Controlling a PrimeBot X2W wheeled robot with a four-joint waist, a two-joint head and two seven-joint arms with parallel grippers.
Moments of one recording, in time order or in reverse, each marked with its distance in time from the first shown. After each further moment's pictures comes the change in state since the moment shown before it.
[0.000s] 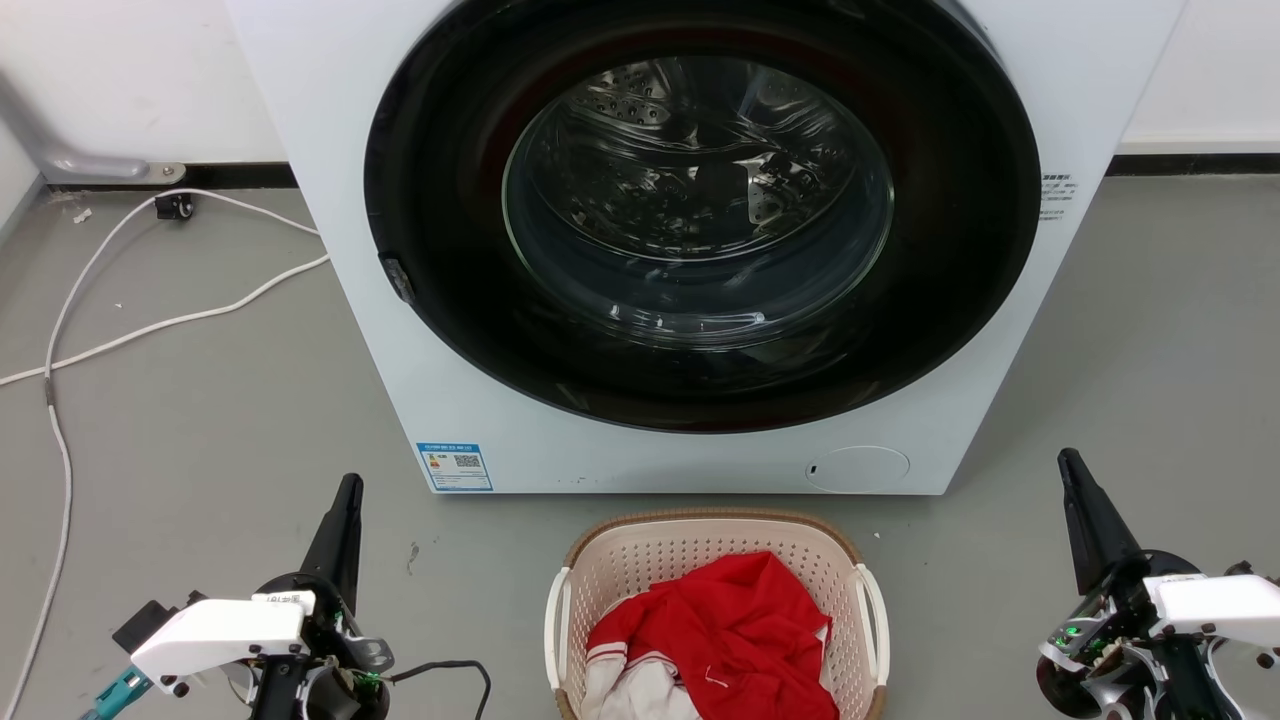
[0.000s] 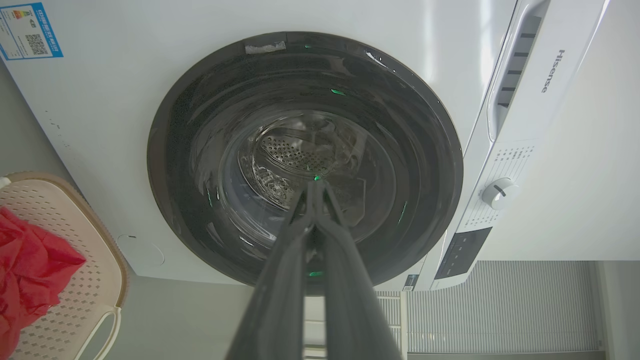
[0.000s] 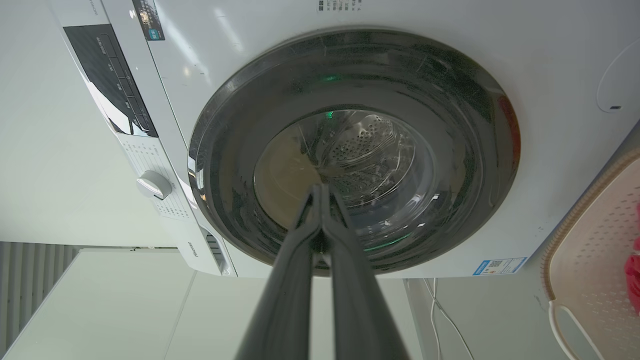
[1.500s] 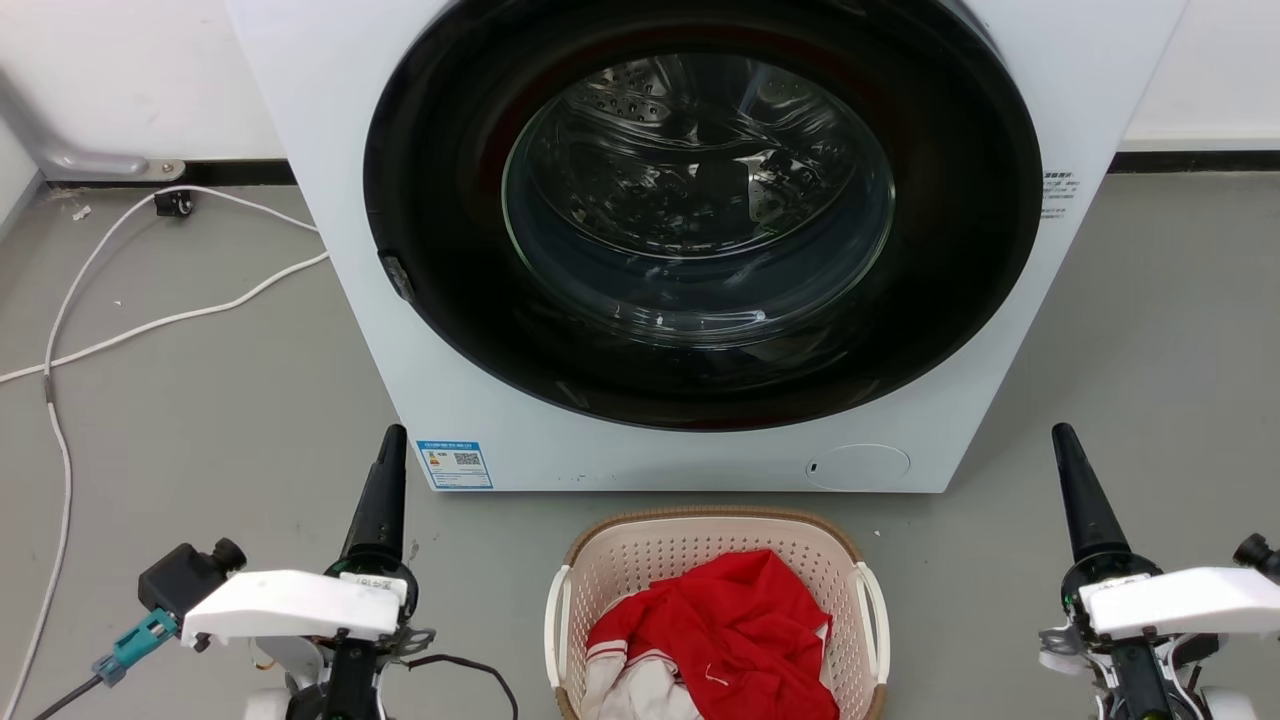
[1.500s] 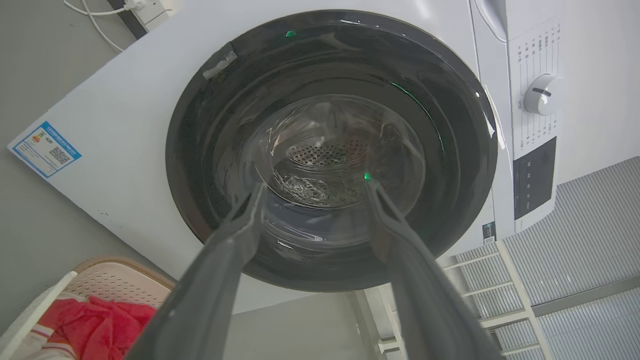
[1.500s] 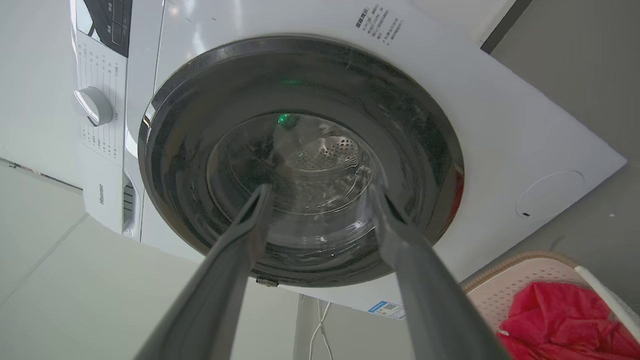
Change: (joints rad) left arm -0.003 -0.003 -0.107 -0.076 0.411 0.001 -0.134; right arm 0.023 -0.002 0.050 -0.066 -0.440 0.000 -0.130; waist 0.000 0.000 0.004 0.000
